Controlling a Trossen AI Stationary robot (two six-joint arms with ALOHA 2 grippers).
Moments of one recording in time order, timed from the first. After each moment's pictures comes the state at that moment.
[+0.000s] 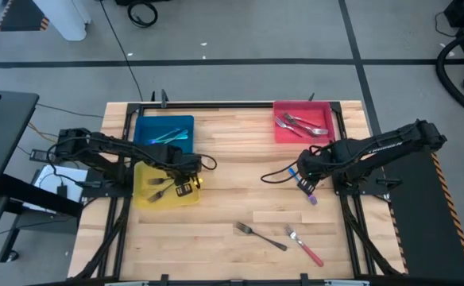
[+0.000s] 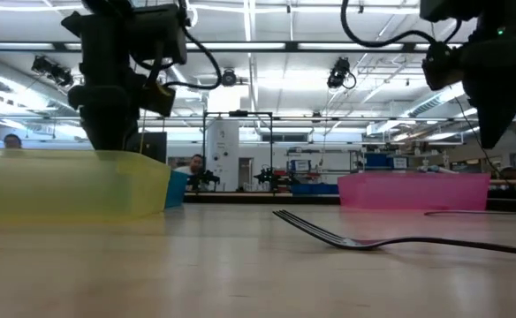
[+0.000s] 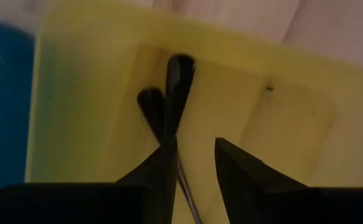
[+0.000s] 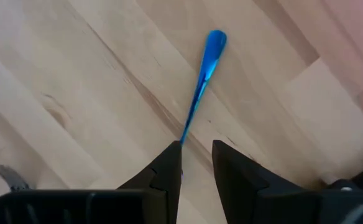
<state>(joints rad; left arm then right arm) 0.01 1.46 0.85 -0.77 -0.08 -0.33 0.15 1.06 0.75 -1.08 0.08 0.89</state>
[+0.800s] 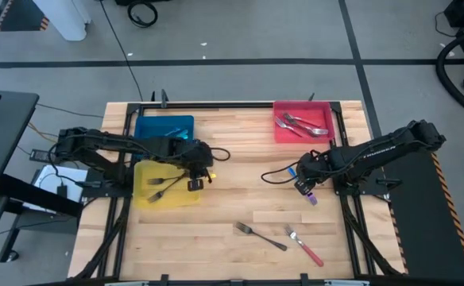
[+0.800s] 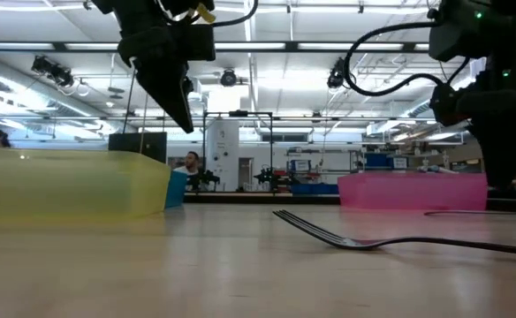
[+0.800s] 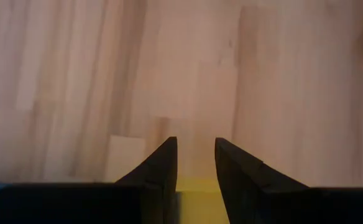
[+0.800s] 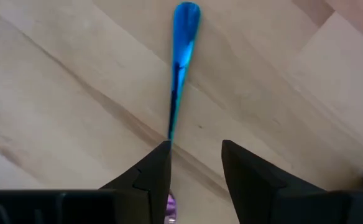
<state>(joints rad) 0.02 1.46 1.04 -0.64 -0.09 -0.05 0.15 1.08 0.56 -0.89 0.11 1.08</state>
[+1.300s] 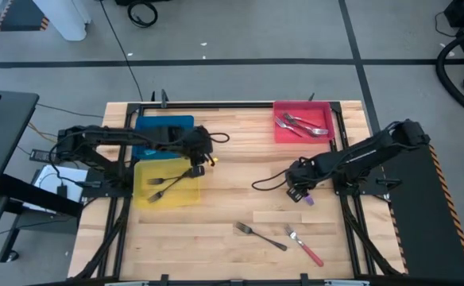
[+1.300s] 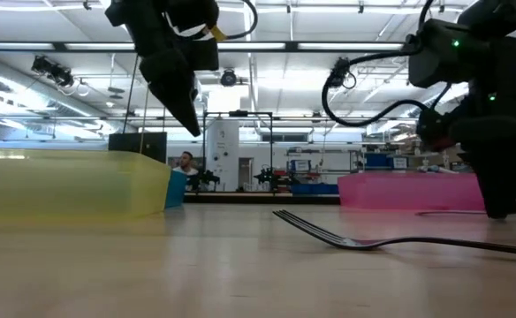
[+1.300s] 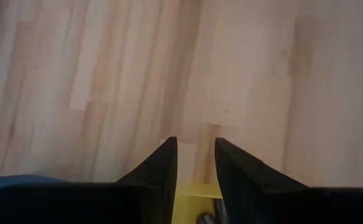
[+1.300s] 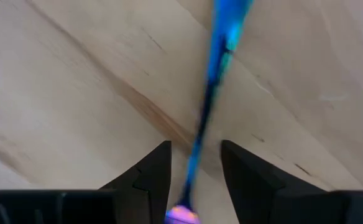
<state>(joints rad) 0.17 1.46 1.05 -0.63 -0.09 0.06 0.15 1.32 0.56 -0.69 0.01 1.02</state>
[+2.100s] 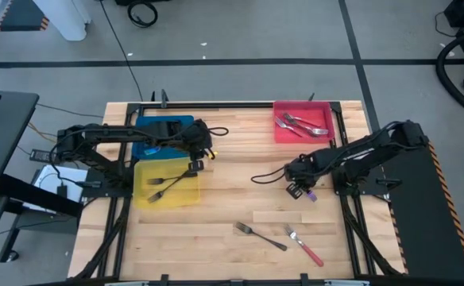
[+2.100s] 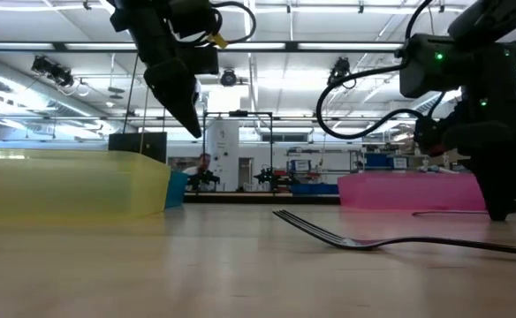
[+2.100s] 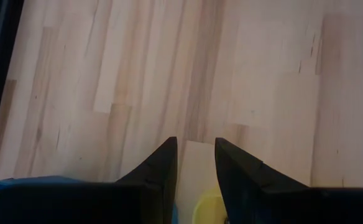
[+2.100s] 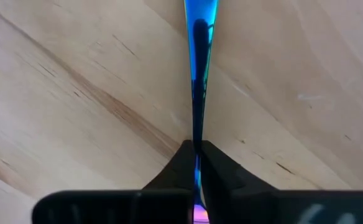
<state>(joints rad) 0.23 1.46 1.05 -0.62 -0.09 0.14 0.06 1.35 0.55 -0.72 -0.01 0.96</state>
